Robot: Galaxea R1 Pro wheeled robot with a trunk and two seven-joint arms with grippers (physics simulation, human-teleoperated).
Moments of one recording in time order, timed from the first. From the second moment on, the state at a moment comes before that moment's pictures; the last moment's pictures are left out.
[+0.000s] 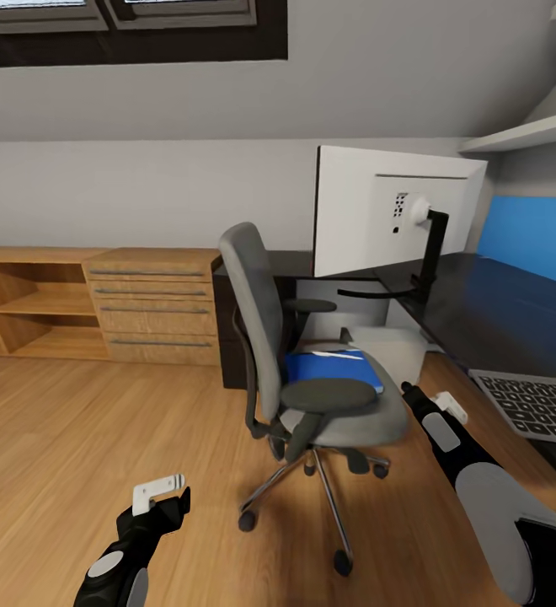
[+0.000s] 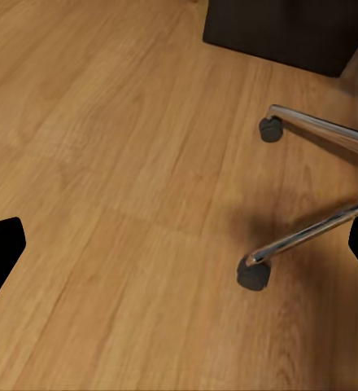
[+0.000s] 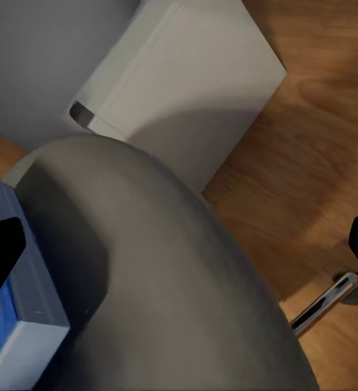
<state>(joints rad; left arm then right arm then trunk) -0.01 -0.17 0.08 -1.57 0.03 0.49 0.16 -0.89 -0.12 -0.23 -0.39 -0.73 0.00 -0.11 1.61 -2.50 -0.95</state>
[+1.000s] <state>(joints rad) -0.01 -0.17 0.08 -1.57 0.03 0.49 0.16 -0.89 -0.12 -0.23 -0.39 -0.76 0.00 -0.11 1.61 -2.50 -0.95</state>
